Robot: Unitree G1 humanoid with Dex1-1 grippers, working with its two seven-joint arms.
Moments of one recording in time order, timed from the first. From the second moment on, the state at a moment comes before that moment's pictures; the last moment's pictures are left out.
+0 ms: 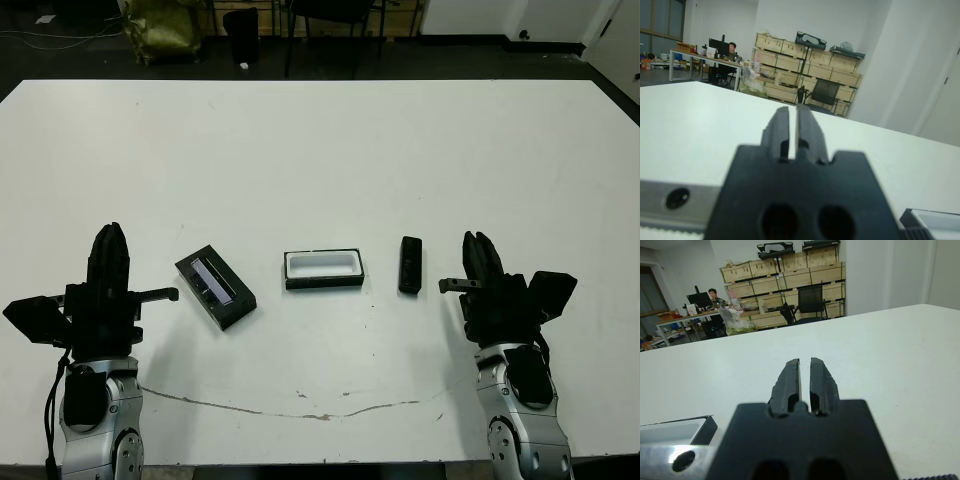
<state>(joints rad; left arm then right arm) 0.15 0.08 0.20 -0.19 -0.32 -0.25 -0.13 0.08 -0.06 -0.06 -0.23 0.16 0.01 0.06</state>
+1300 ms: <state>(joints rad) 0.16 0.08 0.17 -0.19 -0.32 -0.24 -0.15 0.09 0.02 0.16 -0.51 -0.05 0.44 -0.11</state>
